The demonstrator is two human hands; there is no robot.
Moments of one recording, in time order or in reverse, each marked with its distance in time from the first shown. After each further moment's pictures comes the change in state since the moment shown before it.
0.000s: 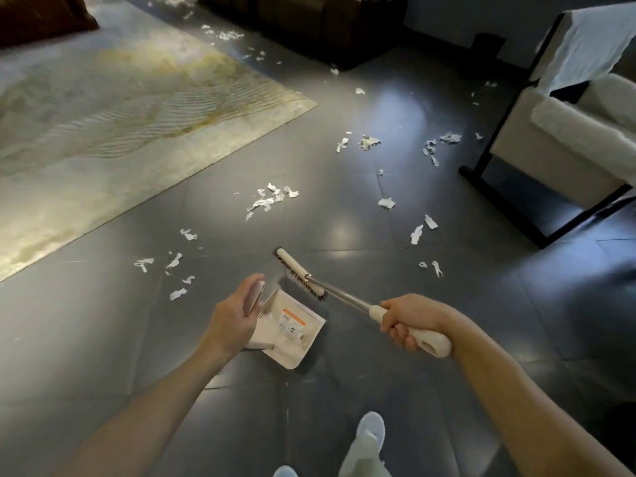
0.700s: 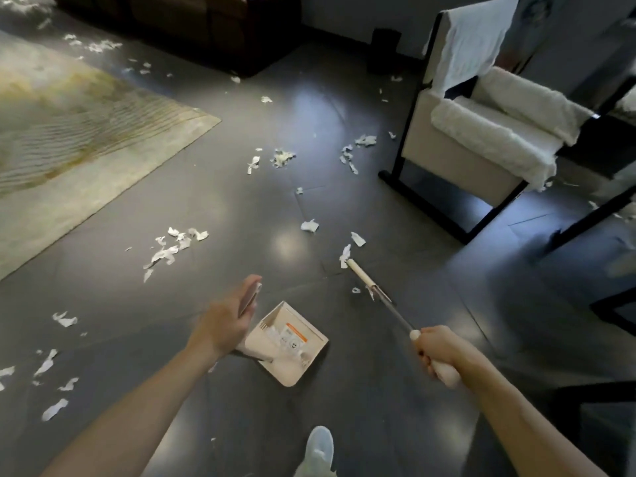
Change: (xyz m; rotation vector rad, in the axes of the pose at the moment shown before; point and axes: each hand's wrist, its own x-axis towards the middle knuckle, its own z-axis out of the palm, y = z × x) left_hand 0.250 0.154 0.182 0.072 -0.266 0.202; right_hand 0.103 0.014 -0.297 0.095 0.523 0.118
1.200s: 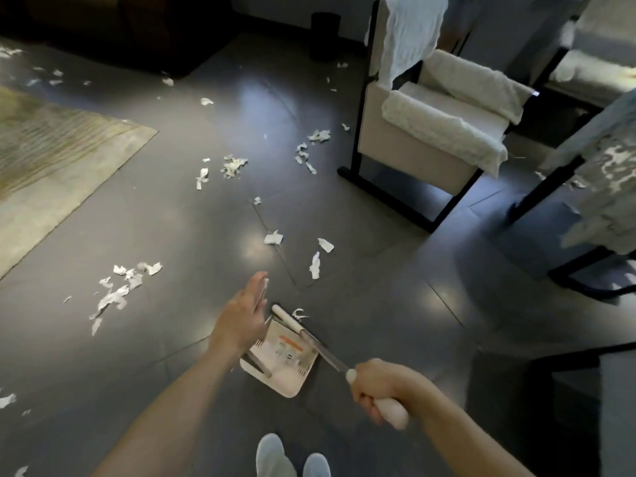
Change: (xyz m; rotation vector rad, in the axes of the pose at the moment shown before) left_hand 0.144 0.057 0.062 0.104 -0.124 0.055; right_hand 0.012 -0.081 0.010 -0.193 -0.430 0.100
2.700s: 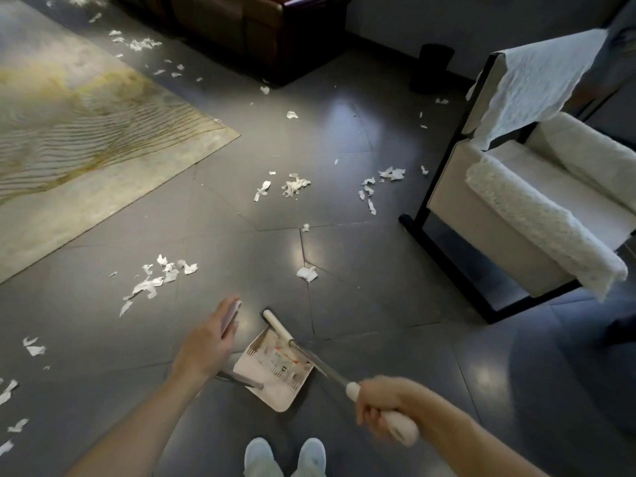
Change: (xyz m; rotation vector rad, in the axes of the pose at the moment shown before) left_hand 0.118 -0.003 -0.021 -0.059 0.221 -0.383; right_hand 0.076 -0.128 -0.192 -0.088 -0.251 0.068
